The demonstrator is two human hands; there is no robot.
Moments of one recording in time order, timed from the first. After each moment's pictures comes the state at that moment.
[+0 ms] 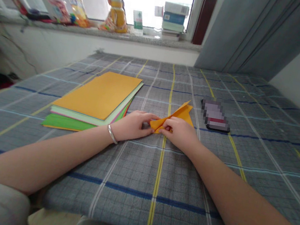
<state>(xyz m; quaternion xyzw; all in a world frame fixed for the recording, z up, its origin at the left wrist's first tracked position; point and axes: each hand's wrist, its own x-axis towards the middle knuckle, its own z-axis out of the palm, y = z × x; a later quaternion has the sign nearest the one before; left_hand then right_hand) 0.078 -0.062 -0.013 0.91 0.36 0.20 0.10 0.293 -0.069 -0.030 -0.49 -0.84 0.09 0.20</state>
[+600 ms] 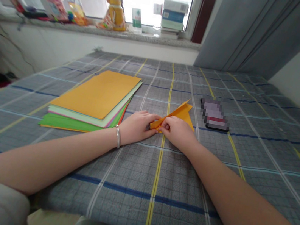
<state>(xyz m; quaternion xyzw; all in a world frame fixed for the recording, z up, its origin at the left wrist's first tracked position) 0.094 -0.063 -0.024 0.91 0.38 0.18 0.03 0.287 -0.068 -0.027 -0.50 -0.83 0.12 0.20</state>
